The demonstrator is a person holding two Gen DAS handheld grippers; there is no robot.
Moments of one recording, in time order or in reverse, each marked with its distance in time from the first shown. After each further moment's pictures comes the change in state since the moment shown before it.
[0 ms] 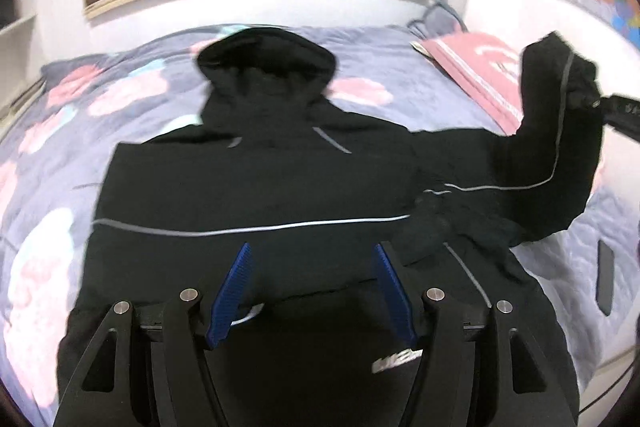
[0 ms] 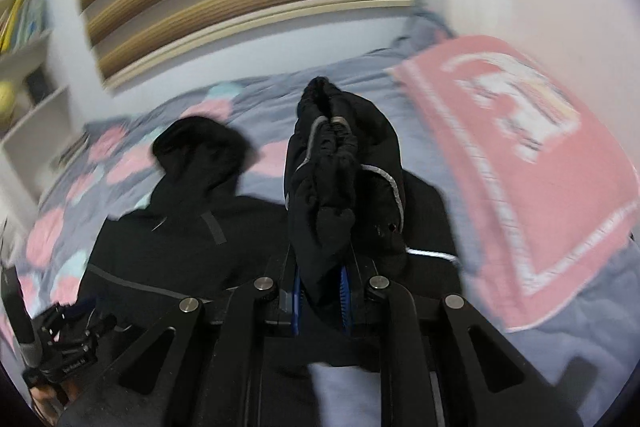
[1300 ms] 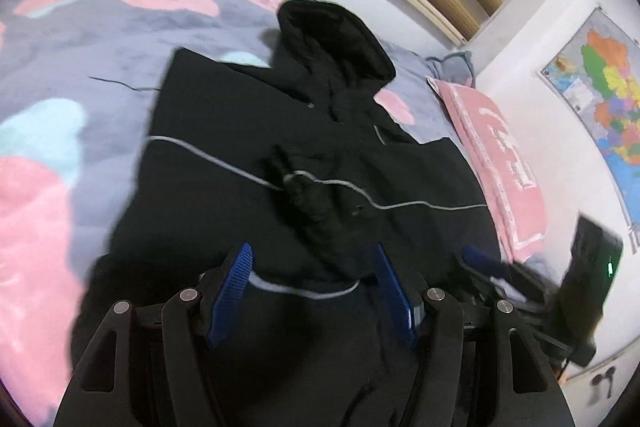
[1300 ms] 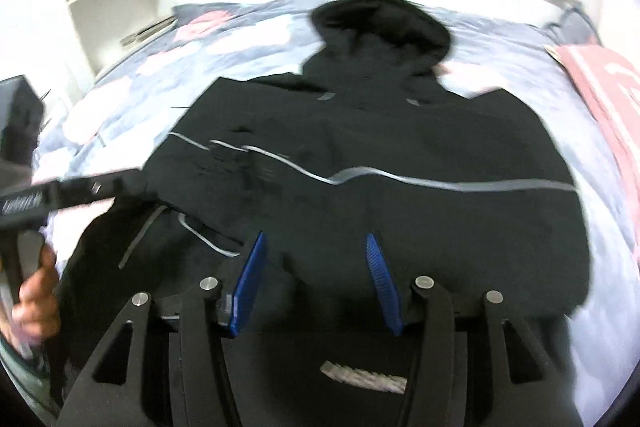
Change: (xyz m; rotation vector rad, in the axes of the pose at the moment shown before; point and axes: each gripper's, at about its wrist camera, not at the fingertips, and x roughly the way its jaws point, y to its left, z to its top) left arm 0.032 0.161 -0.024 -0.332 0.087 -0.289; right arm 0.097 0.190 -0.128 -0.207 0.156 0.161
